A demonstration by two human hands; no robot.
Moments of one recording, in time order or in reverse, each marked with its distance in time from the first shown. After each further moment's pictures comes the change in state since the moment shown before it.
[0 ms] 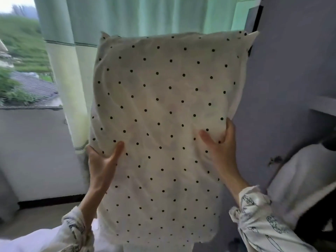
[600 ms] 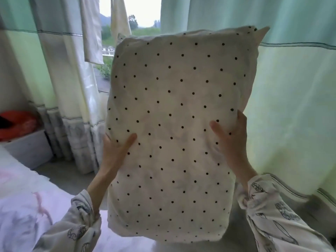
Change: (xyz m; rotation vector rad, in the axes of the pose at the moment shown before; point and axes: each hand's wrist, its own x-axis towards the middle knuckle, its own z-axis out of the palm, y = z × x) left_hand 0.210 -0.091 -0.118 0.188 0.455 -0.077; right_hand 0.135 0.094 0.346 0.124 -0.461 -0.080
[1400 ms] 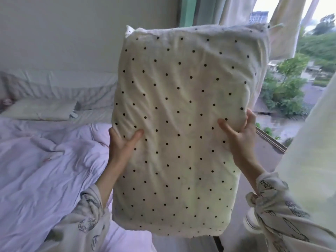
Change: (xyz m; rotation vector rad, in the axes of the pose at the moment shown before) left_hand 0.163 -0.056 -0.052 0.270 0.934 -0.018; right_hand 0.184 0.077 0.382 0.611 -0.842 -0.016
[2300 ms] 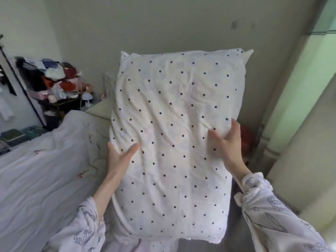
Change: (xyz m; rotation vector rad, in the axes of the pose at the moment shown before) left_hand 0.446 -0.163 0.090 0.266 0.617 -0.115; right_hand 0.419 0.270 0.460 0.186 -0.597 0.067
